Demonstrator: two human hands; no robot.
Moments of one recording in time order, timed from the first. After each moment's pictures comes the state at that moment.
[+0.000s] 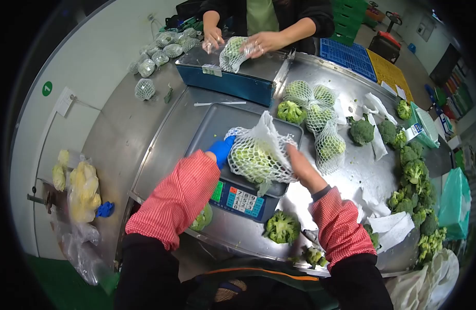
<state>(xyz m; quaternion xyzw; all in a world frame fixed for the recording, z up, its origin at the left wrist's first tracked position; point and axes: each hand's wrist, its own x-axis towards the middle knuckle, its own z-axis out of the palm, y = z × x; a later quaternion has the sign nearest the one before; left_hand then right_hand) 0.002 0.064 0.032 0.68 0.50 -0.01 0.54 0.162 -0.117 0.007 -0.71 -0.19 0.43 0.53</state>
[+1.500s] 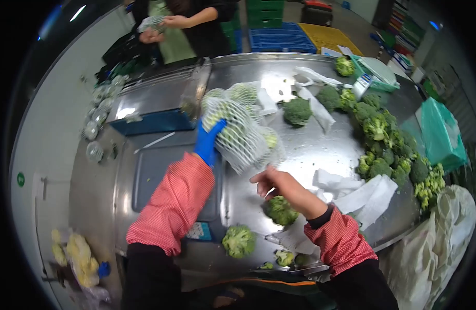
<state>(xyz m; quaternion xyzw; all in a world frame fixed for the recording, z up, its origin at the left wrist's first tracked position) 0.209 -0.020 0.017 0.50 0.15 0.22 0.82 0.230 -0.277 0.035 -0.58 -0.23 0.50 0.60</state>
